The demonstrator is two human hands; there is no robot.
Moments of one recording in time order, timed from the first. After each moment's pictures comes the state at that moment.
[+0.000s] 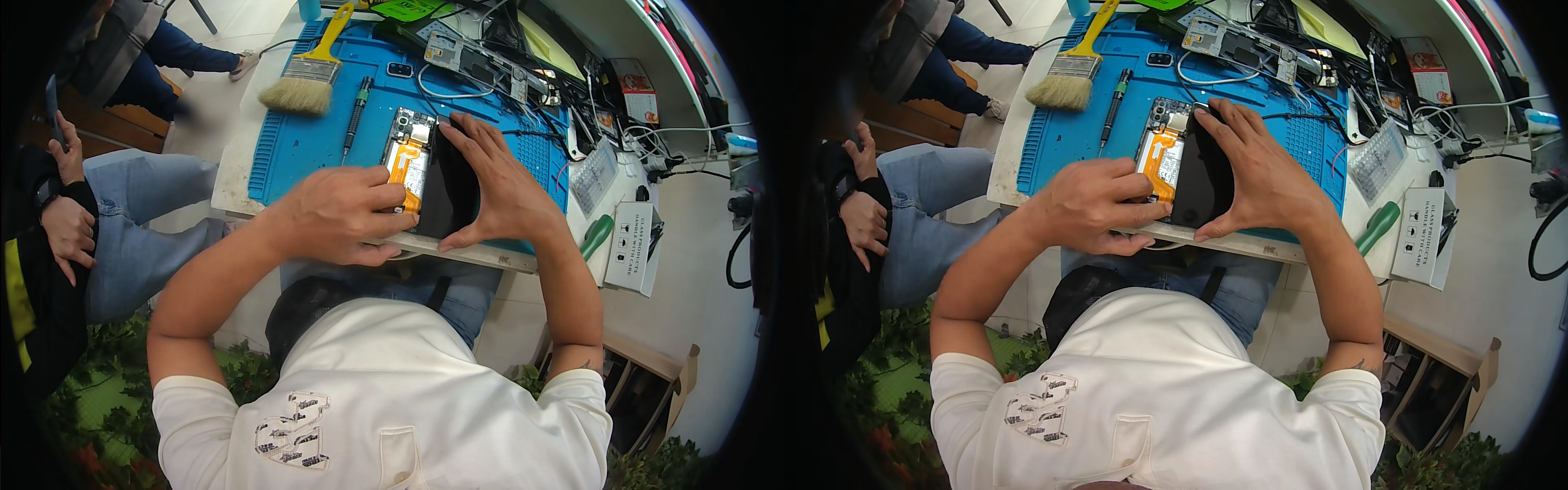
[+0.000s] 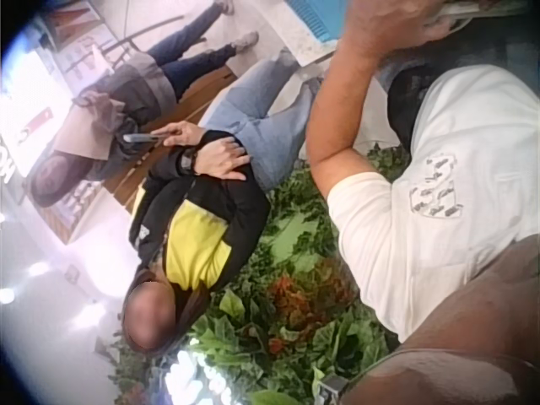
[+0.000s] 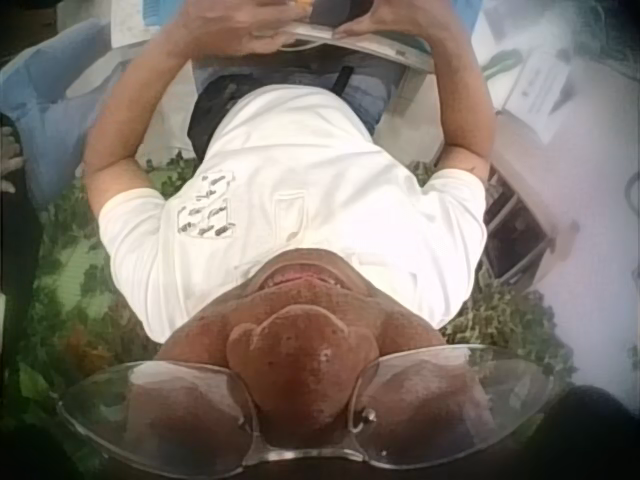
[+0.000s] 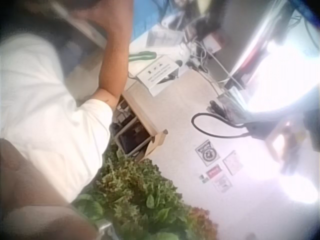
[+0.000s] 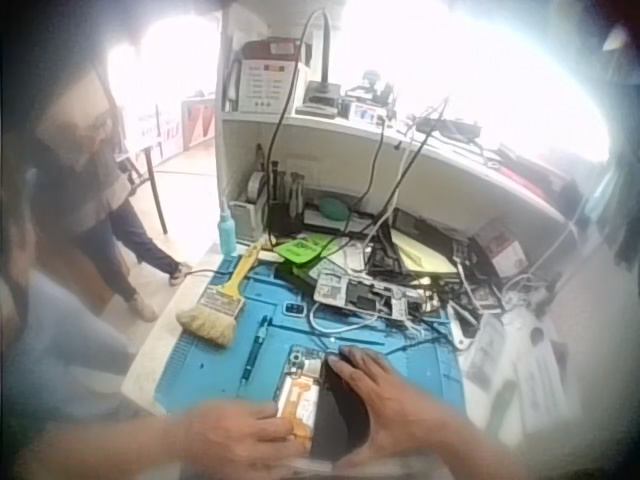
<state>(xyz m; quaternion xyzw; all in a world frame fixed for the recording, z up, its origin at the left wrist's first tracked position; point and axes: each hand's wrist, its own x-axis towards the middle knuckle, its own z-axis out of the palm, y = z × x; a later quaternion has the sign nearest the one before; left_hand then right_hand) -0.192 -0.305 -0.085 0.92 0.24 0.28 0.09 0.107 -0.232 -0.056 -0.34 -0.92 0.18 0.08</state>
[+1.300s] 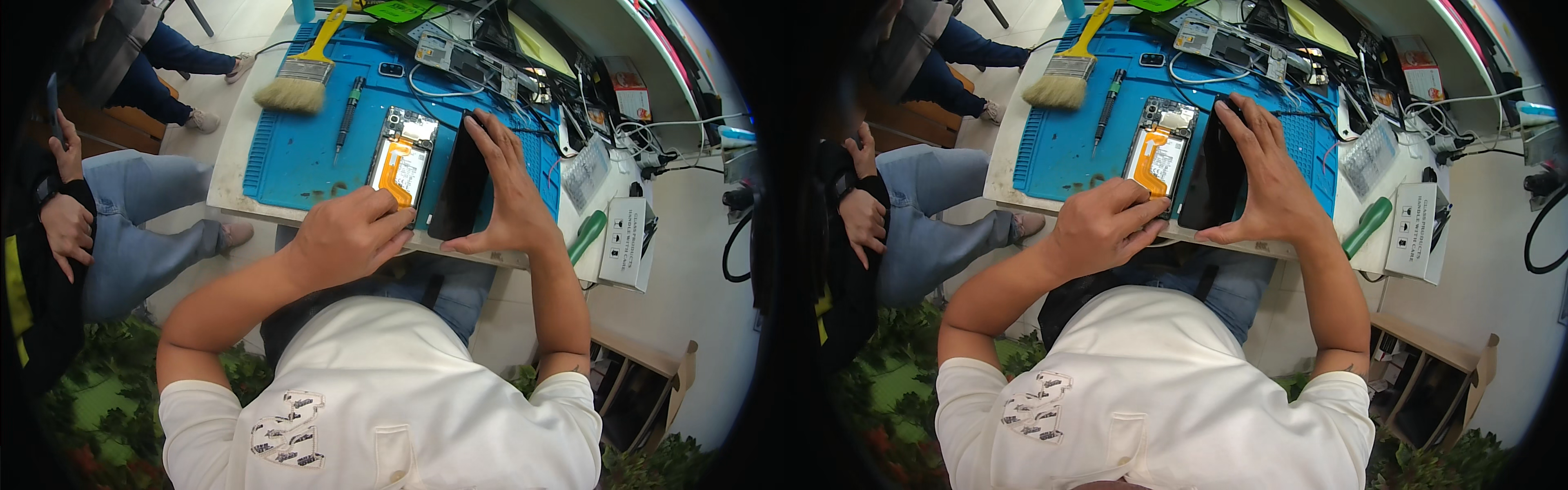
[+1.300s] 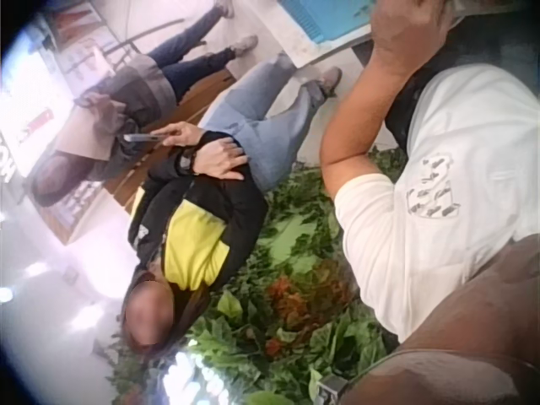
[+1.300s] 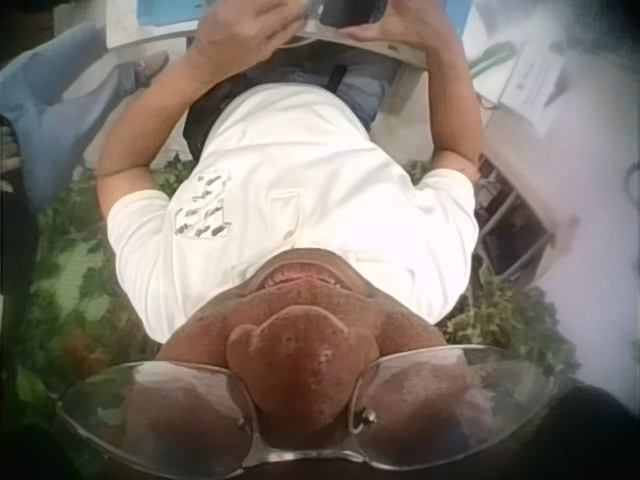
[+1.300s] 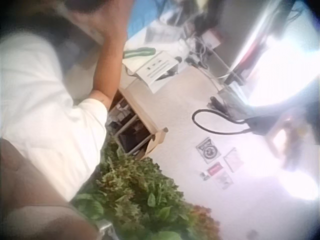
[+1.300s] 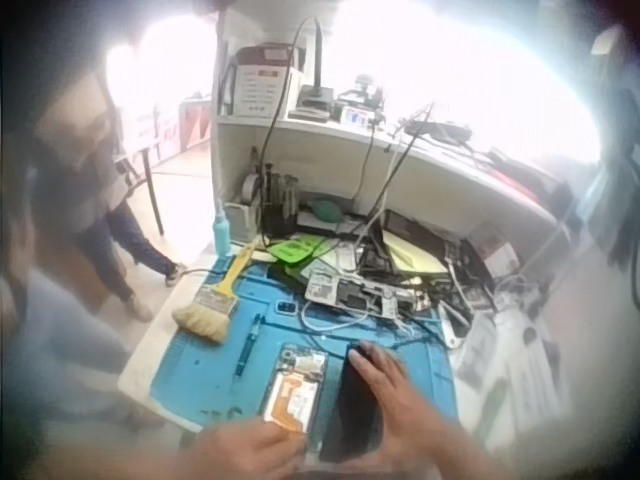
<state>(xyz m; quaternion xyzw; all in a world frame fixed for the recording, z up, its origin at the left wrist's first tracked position) -0.152 -0.351 -0.097 0.84 0.42 0.34 0.08 0.133 -0.246 -0.065 -0.32 -0.91 0.15 0.19</state>
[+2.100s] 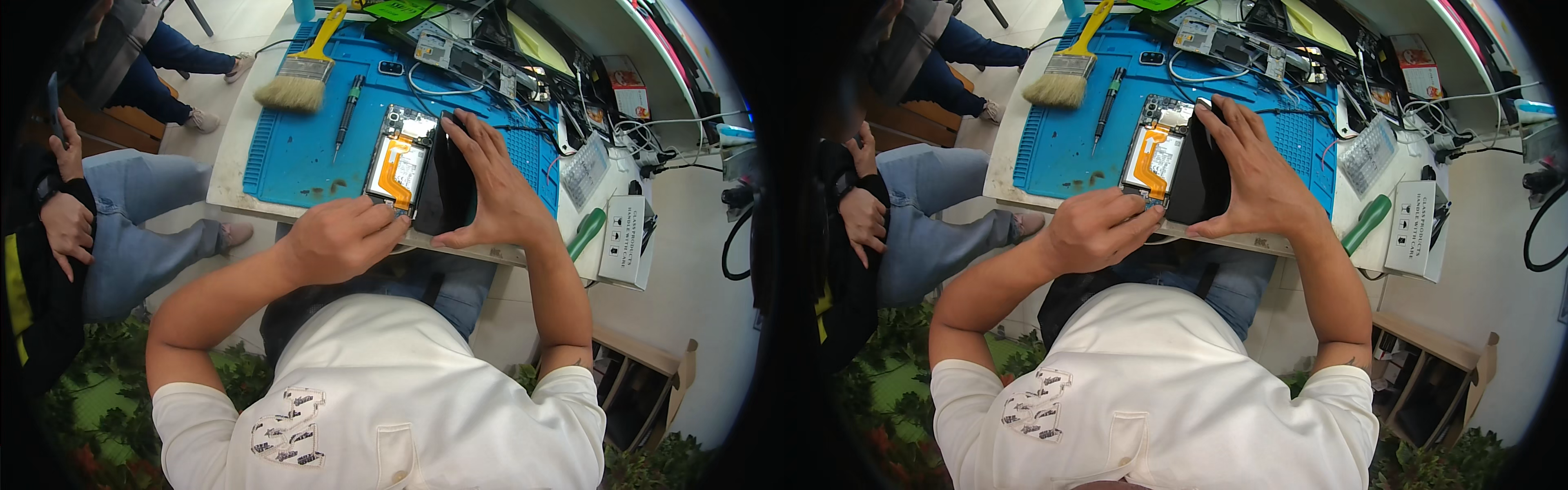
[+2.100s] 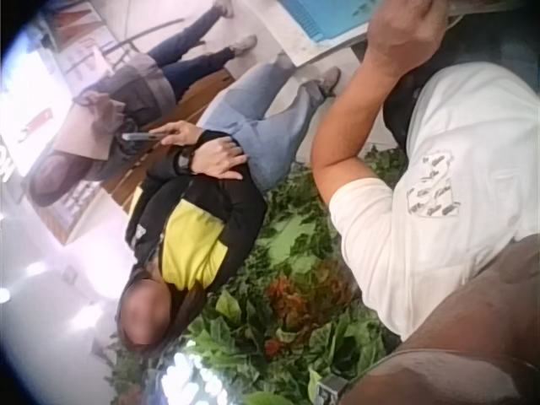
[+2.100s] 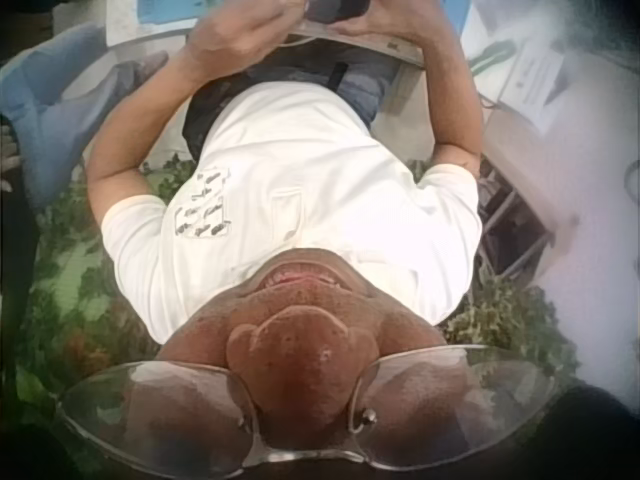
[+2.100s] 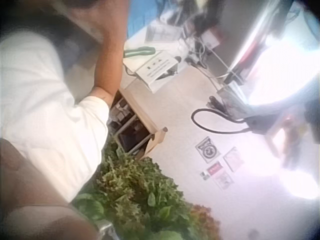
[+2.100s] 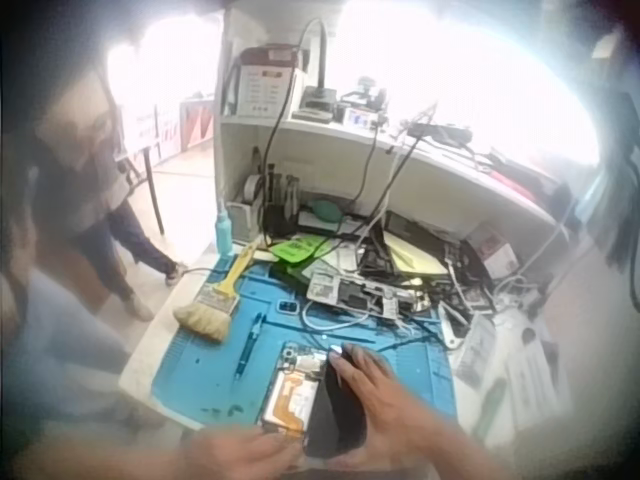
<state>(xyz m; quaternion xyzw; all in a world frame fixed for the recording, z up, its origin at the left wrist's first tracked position) -0.168 -0.353 -0.102 0.89 0.33 0.32 0.00 0.118 -0.246 -0.063 -0.35 -0.92 0.16 0.12</state>
